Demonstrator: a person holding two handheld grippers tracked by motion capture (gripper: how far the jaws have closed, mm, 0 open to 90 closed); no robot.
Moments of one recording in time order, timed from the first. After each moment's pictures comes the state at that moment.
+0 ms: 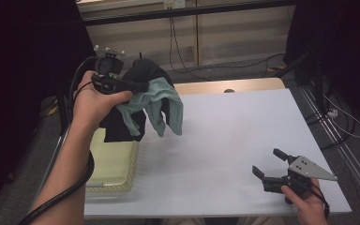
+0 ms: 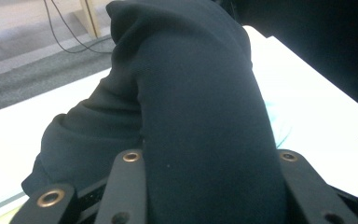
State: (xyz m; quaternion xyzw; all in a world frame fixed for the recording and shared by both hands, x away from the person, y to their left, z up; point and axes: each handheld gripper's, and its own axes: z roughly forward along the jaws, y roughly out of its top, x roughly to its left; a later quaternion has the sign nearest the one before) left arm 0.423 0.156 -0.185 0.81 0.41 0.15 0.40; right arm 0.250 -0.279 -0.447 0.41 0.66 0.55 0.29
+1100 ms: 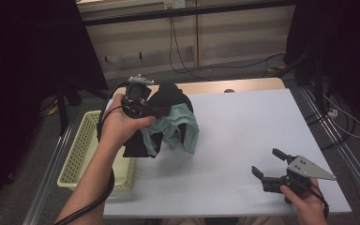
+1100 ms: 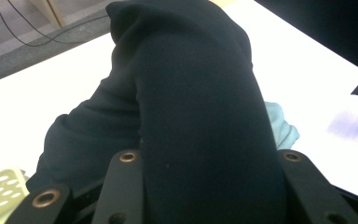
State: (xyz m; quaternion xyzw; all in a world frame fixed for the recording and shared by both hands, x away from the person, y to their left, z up) left arm 0.410 0.117 -0.248 0.84 0.36 0.11 0.39; right arm 0.251 -0.278 -0.448 0.41 0.67 0.55 0.29
